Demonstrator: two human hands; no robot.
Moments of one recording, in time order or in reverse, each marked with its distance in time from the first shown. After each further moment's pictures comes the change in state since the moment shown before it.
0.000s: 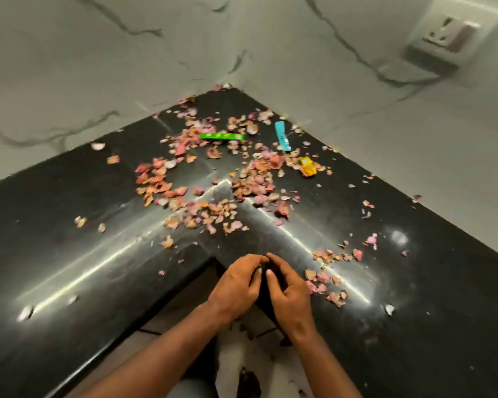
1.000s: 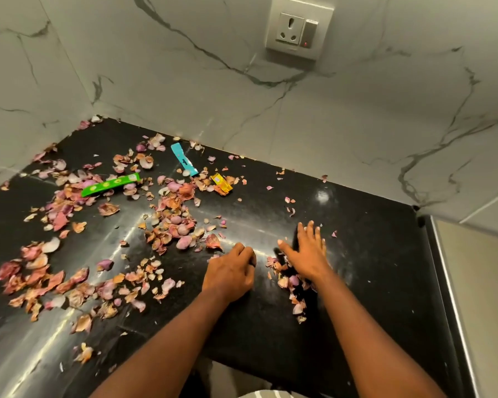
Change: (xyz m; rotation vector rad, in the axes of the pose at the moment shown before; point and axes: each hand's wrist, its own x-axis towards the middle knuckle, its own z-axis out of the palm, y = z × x) left_hand 0.160 0.029 0.061 0.531 -0.305 0.339; right_hand 0.121 0.069 -0.151 -0.649 0.138 0.534
